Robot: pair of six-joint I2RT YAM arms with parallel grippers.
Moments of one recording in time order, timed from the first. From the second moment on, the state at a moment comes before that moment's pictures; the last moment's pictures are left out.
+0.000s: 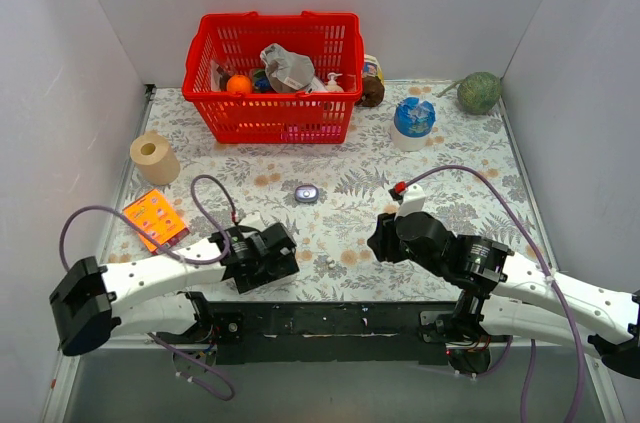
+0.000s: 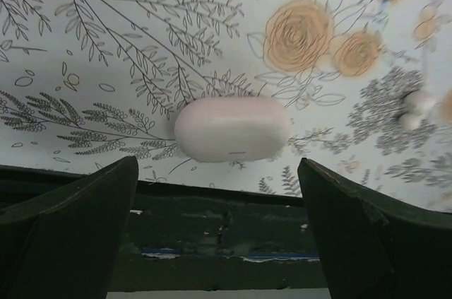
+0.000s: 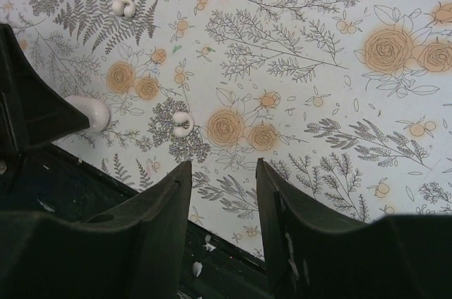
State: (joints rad) left arm -0.99 1.04 0.63 -0.82 -0.25 -1.34; right arm 1.14 0.77 0.68 -0.56 0.38 0.65
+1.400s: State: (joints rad) left arm -1.20 1.35 0.71 -0.72 -0.38 -1.36; right arm 1.14 0.66 0.61 -0.60 0.40 0.65
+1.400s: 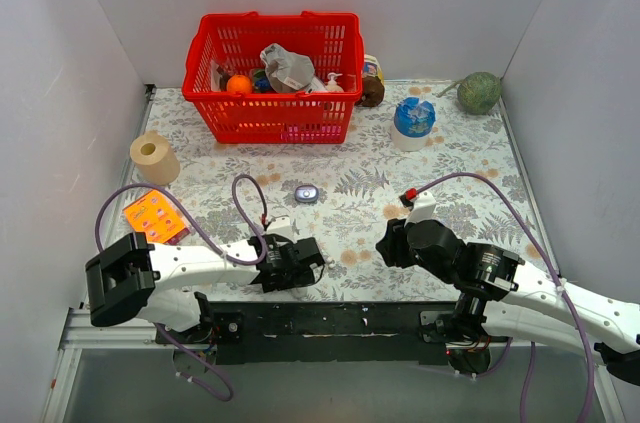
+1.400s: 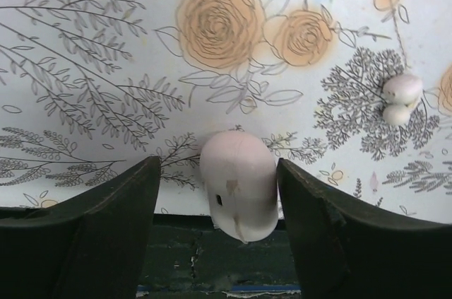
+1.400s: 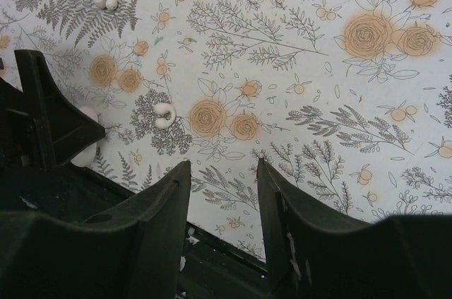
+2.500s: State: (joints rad) left arm -0.81 1.02 0.51 0.27 0.23 -1.09; right arm 1.14 0.63 0.64 -0.68 0.44 0.68
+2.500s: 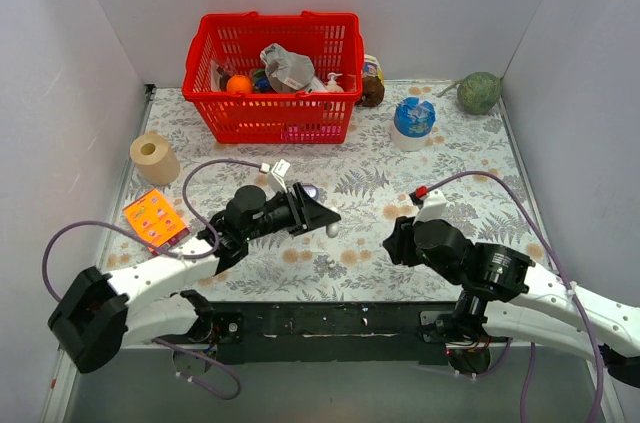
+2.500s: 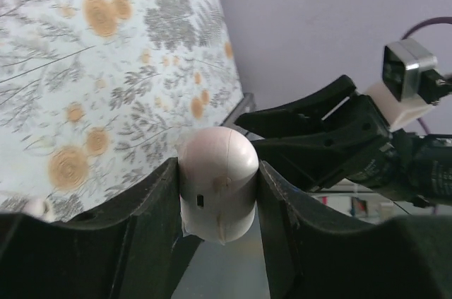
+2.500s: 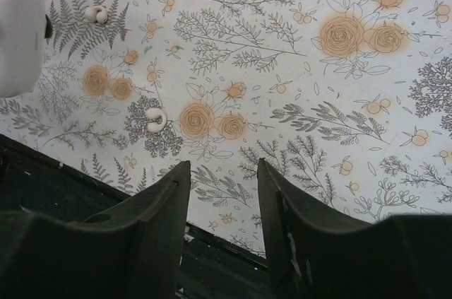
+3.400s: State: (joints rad) left arm -0.70 1.59 0.68 1.35 0.85 -1.36; right arm 1.14 0.55 0.75 -0.38 0.13 0.03
